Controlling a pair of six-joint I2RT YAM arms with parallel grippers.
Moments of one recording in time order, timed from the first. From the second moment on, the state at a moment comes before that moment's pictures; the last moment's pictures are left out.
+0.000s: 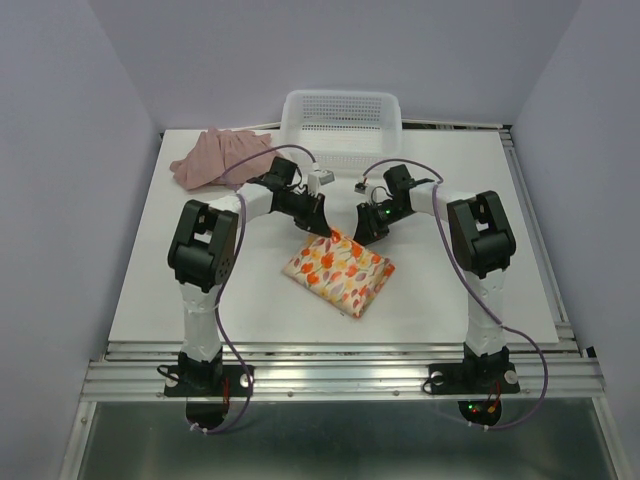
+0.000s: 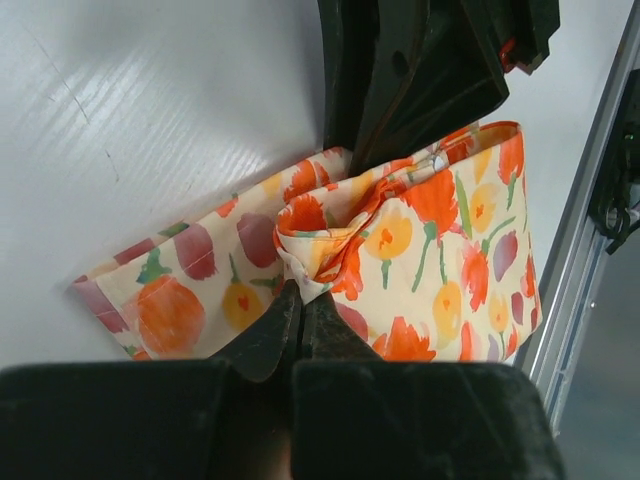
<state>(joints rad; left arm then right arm) -0.38 2.05 1.42 -0.41 0.87 0.12 0.32 2.18 1.49 -0.57 -0.91 -0.08</state>
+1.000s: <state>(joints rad) -0.39 2.21 1.54 -0.31 0.75 -0.07 0.23 2.01 1.61 -0.63 -0.77 -0.07</state>
